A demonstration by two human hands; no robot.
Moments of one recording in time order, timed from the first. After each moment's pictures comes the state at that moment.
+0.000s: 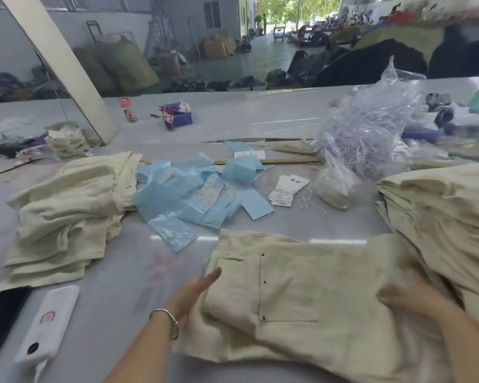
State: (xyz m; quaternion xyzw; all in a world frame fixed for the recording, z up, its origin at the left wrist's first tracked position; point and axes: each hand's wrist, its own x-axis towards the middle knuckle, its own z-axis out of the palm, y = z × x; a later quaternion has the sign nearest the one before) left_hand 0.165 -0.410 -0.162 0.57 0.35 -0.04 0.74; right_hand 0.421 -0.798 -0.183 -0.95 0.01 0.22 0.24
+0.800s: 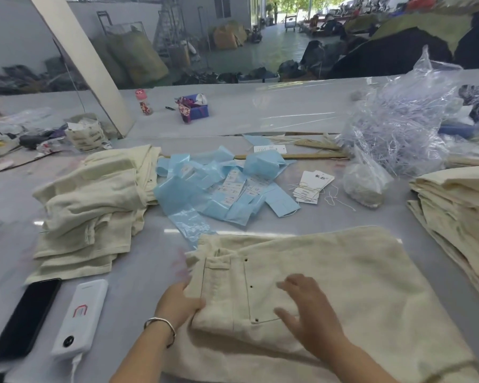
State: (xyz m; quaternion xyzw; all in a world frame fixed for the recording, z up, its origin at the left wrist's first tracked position) left_hand 0.112 -0.337 -0.192 0.78 0.45 0.03 0.44; right_hand 0.247 -0.592 -0.169 -0.87 -0.43 0.00 0.23
